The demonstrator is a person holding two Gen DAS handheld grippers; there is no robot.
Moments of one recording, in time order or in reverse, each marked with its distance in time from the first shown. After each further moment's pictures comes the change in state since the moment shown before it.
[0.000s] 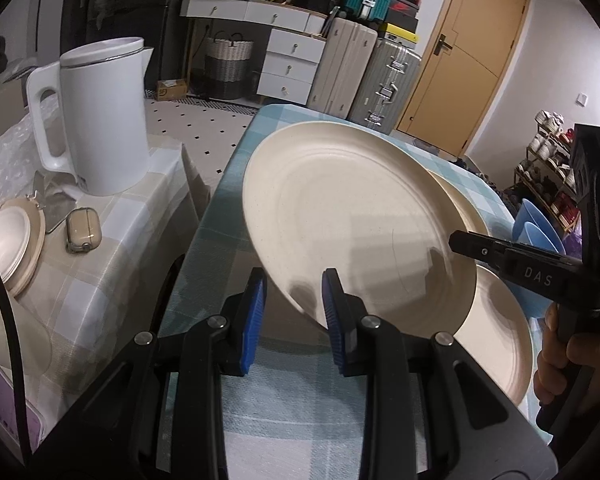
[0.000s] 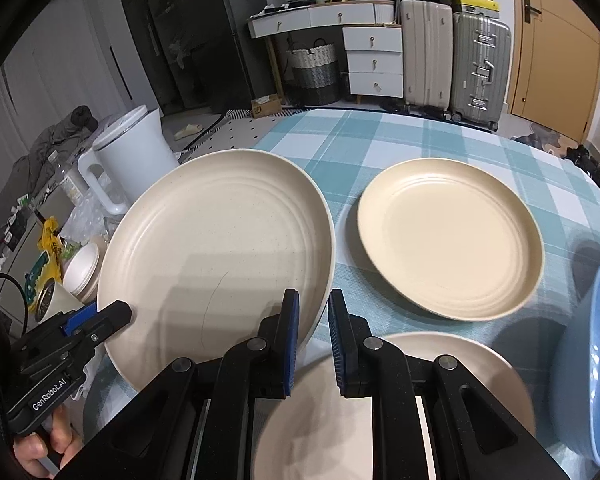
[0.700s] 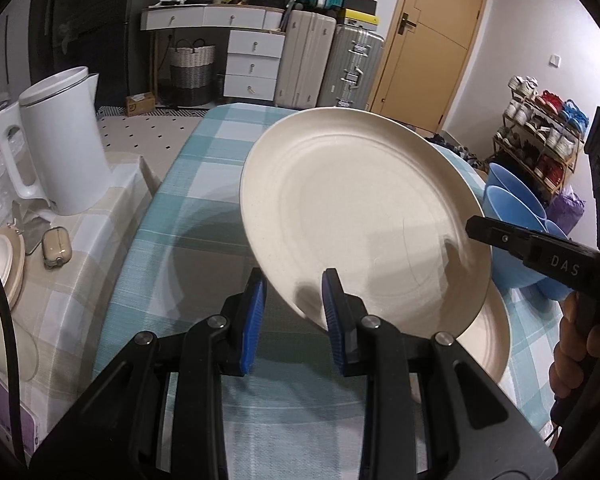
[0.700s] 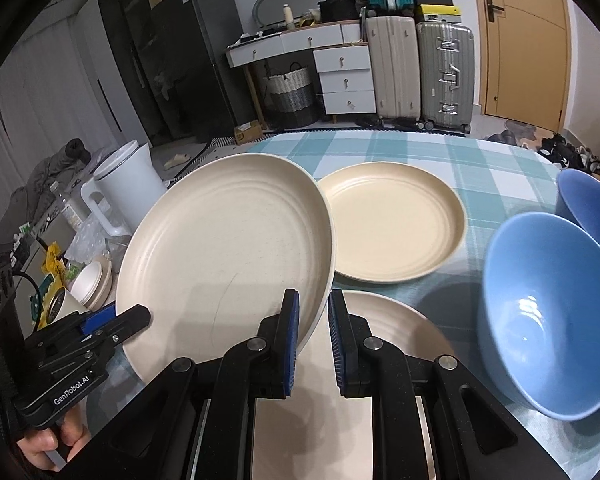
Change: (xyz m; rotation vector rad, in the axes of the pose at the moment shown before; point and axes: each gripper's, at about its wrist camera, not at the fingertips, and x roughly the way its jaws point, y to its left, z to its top) left arm -0.016 -0.088 -0.015 0.130 0.024 -0.046; right arm -0.076 -0.051 -0.039 0.090 -0.089 -0.020
